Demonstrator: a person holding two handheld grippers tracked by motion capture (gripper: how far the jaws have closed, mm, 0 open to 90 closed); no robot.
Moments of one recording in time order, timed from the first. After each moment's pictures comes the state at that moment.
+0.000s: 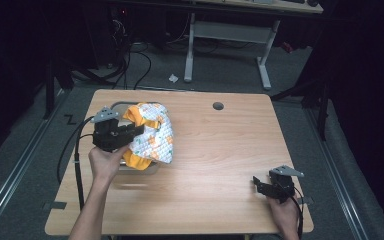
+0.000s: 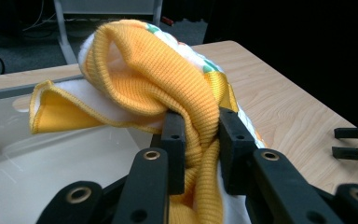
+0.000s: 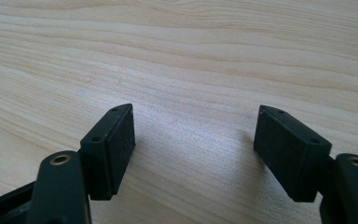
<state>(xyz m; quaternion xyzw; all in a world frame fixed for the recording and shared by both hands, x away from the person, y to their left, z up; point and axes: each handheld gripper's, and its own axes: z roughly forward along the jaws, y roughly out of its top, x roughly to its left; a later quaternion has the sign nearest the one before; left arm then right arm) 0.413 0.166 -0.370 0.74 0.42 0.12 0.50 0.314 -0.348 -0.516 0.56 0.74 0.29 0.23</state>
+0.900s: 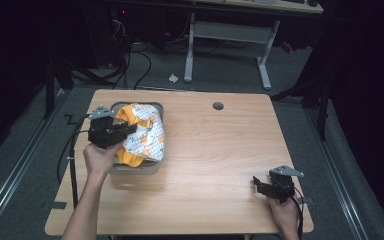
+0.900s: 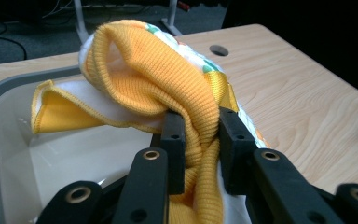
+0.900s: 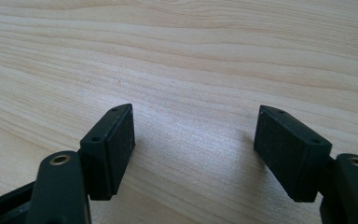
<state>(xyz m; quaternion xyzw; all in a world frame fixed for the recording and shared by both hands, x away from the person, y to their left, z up) 0.433 0.181 -0.387 0.76 0.44 0.13 0.47 0.313 -0.348 -0.516 0.57 0.74 0.29 0.23</state>
